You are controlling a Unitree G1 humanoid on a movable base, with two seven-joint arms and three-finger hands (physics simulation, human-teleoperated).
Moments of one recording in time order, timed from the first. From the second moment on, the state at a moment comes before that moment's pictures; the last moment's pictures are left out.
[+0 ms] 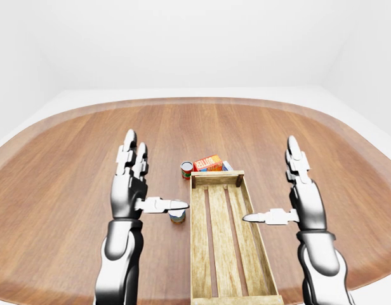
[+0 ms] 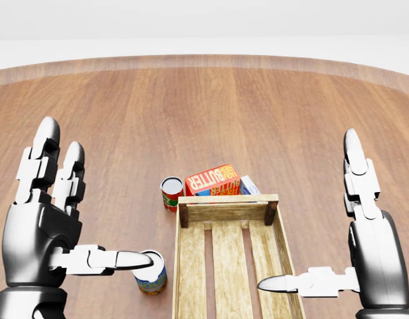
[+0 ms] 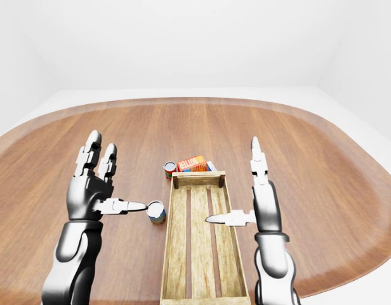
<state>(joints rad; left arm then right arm) 0.07 0.00 0.00 -0.47 -0.14 0.09 -0.03 0.22 0.00 -0.07 -0.62 -0.33 0.09 0.11</state>
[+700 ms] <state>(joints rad) 0.05 0.04 0.06 -0.46 -0.05 0.09 -0.13 0.21 0.00 -0.07 -0.58 -0.32 0.09 0.10</state>
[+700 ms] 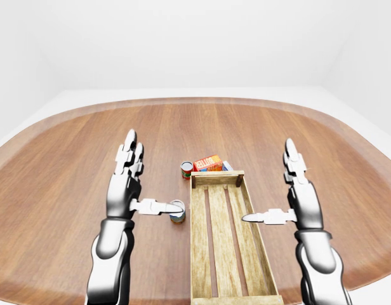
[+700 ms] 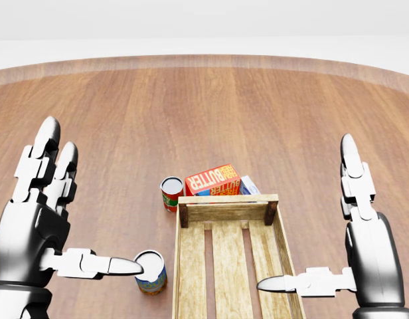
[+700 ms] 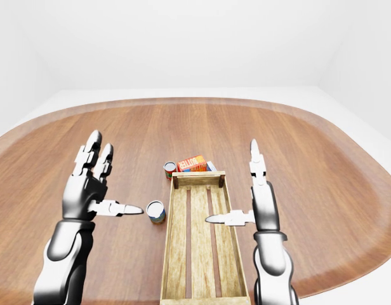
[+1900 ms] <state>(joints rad) -0.02 0.10 0.02 -0.24 0.55 0.09 -0.32 0.21 0.00 -0.09 -0.57 -0.30 0.09 0.10</state>
